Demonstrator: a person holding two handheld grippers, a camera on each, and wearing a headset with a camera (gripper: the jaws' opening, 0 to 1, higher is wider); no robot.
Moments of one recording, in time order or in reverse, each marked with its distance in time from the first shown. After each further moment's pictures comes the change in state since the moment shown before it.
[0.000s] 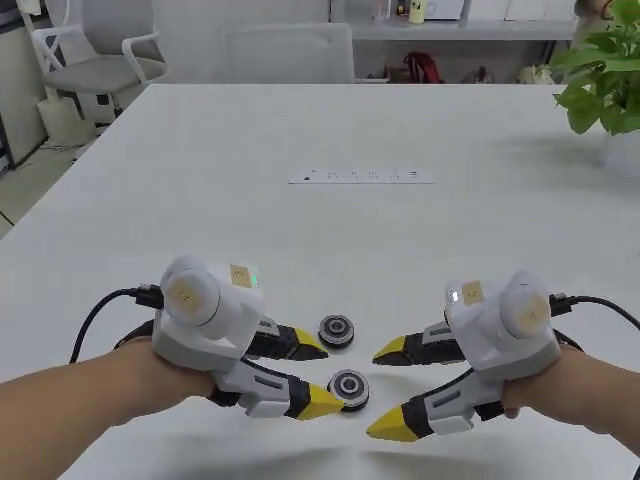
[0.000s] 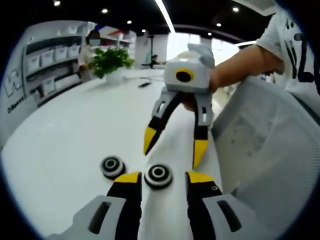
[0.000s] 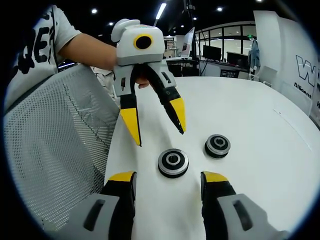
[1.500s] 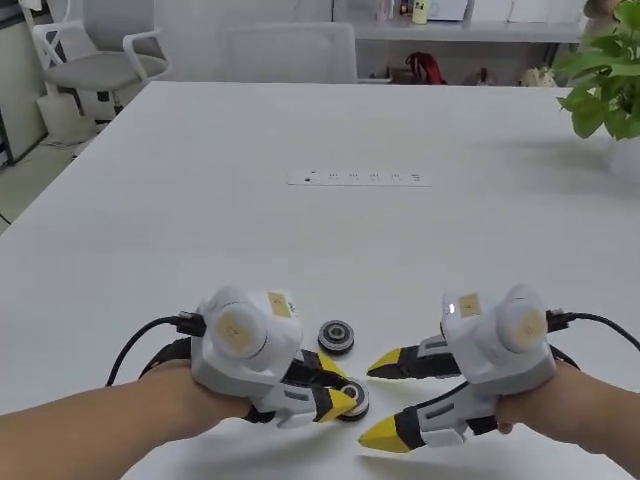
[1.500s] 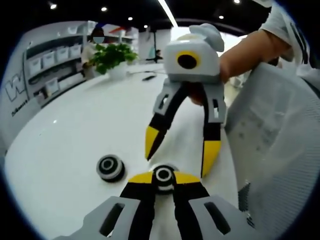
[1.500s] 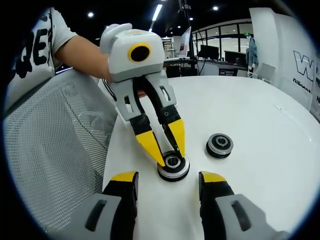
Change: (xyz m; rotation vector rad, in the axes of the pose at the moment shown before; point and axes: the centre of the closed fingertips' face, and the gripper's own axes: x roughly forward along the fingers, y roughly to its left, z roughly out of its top) left arm 0.026 0.007 -0.011 0.029 0.046 0.070; right arm 0.010 -0.001 0.000 0.037 -0.014 0.004
